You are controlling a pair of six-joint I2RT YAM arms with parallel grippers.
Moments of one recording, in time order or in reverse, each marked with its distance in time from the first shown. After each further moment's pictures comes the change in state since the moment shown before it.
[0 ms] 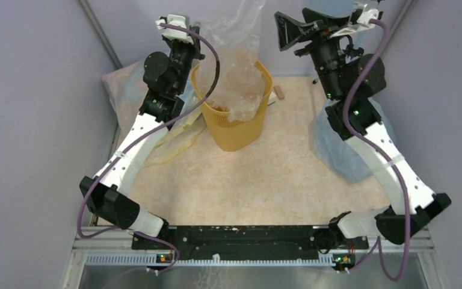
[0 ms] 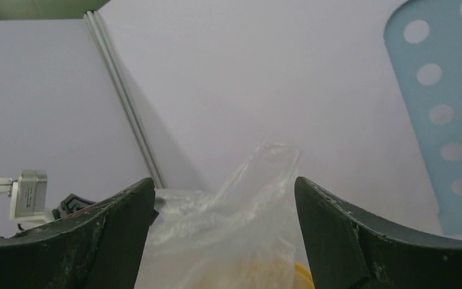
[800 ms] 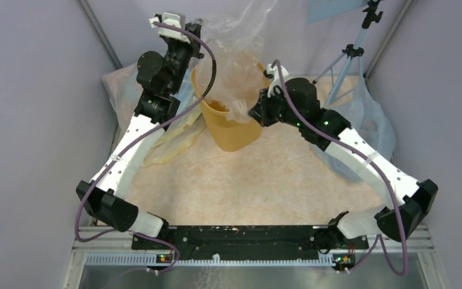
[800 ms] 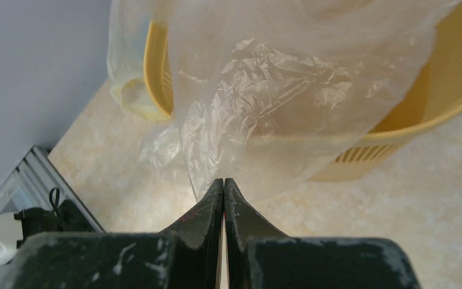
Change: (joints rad) left arm 0.010 -0.019 0.024 -0.013 0.103 -0.045; right arm 0.109 -0.053 -0.243 -0.756 -0.202 0.057
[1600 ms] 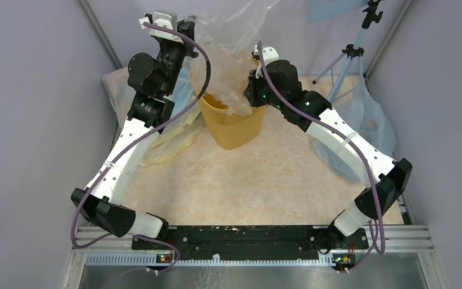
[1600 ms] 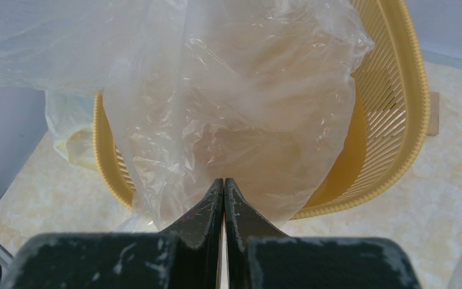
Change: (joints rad) left arm 0.009 -0.050 0.006 -0.011 0.003 0.012; right arm 0.042 0.256 0.283 -0.071 0.220 -0.032
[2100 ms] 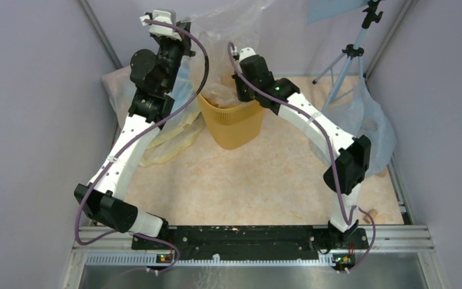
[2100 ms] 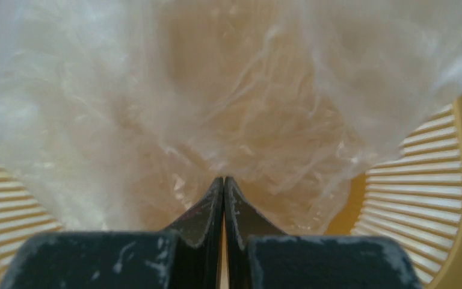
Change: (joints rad) left arm 0.036 0.023 0.000 -0.015 -0.034 -0.001; right arm -0.010 0.312 0.288 -0.142 0.079 -0.062
